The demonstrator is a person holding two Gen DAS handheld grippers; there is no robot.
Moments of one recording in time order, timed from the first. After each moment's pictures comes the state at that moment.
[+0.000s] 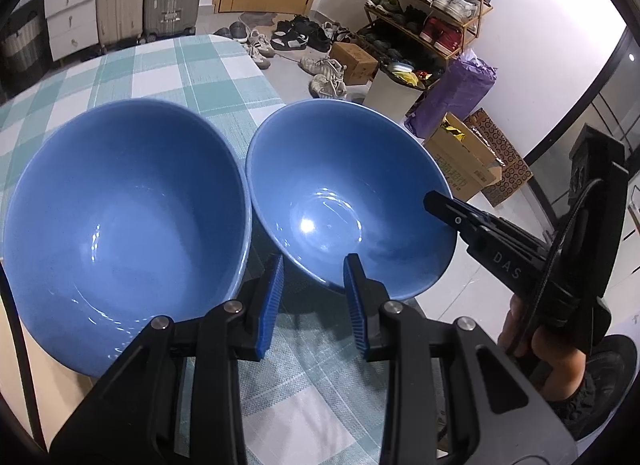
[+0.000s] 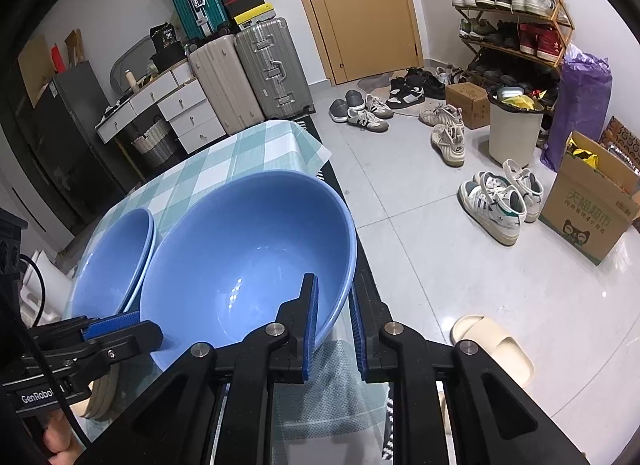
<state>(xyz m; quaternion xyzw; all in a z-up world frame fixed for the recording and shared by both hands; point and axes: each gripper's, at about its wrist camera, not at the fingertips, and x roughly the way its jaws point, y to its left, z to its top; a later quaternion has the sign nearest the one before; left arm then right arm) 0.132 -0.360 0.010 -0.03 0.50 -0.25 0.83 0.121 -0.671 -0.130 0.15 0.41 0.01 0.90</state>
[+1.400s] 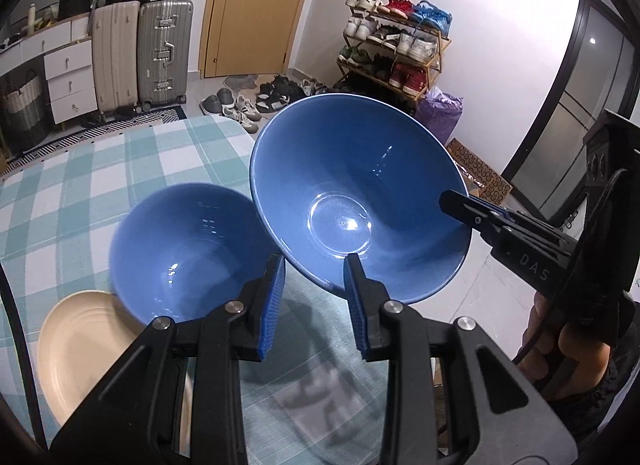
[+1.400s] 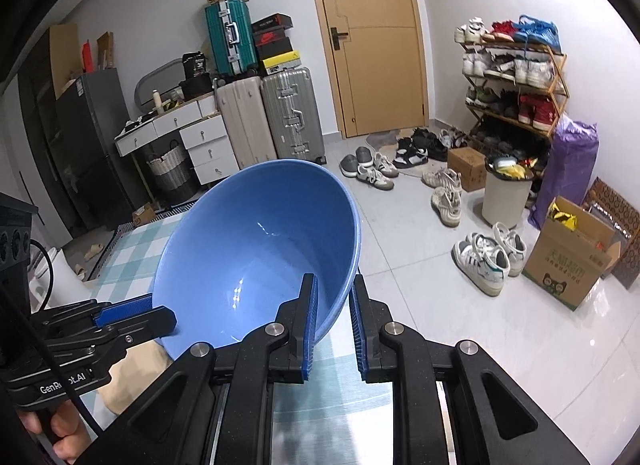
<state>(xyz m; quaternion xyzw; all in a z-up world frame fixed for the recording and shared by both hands) 0.044 -0.280 0.129 -0.02 0.39 -0.29 0.88 0.041 -0.593 -0.010 0.09 0.32 0.00 0.94</state>
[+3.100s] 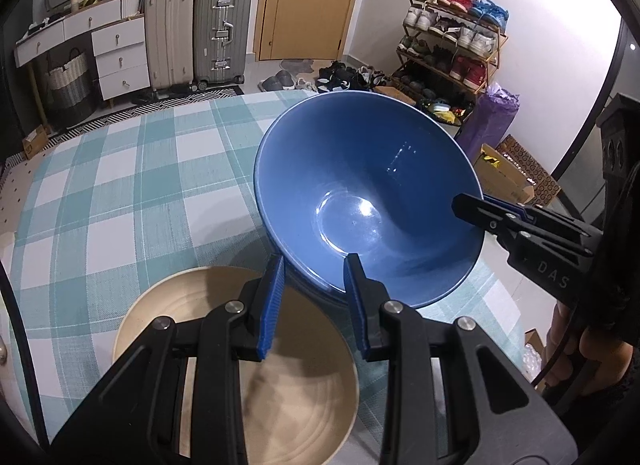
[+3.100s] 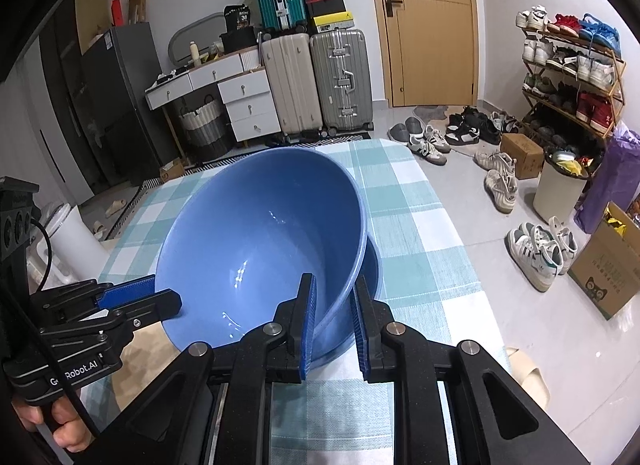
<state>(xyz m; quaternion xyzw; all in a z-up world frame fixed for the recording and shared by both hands) 0.108 -0.154 0.071 0.00 0.42 -0.20 0.88 0.130 -0.465 -0.067 0.06 0.38 0.07 0.92</state>
